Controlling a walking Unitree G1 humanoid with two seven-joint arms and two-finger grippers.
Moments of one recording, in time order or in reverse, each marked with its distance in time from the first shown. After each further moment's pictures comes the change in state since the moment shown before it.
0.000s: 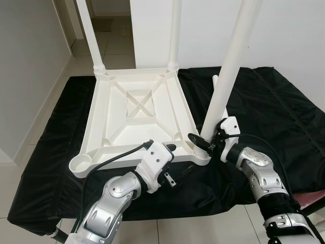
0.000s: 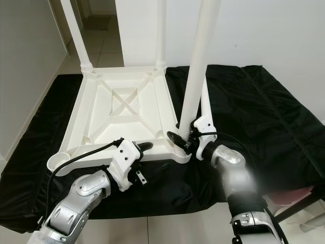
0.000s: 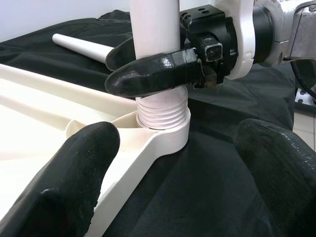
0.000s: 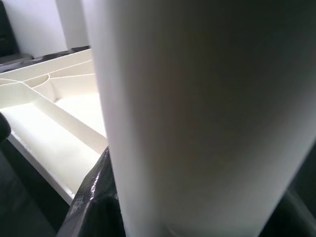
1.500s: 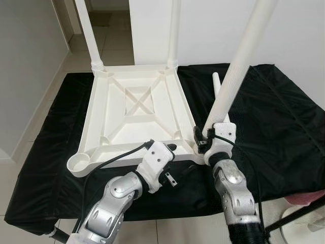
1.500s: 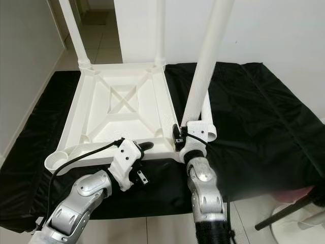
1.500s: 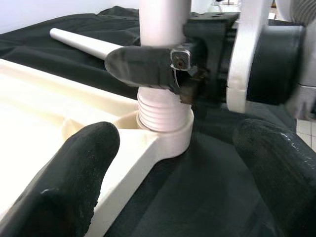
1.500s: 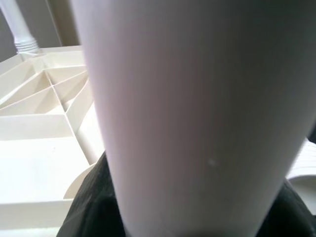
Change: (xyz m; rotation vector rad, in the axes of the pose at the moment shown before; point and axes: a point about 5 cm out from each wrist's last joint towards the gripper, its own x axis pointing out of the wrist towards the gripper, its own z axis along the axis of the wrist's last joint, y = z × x) left arm 0.002 -0.002 0.000 -0.004 -0.004 -0.004; right arm 0.004 0.057 0.010 0.168 -0.075 -0.763
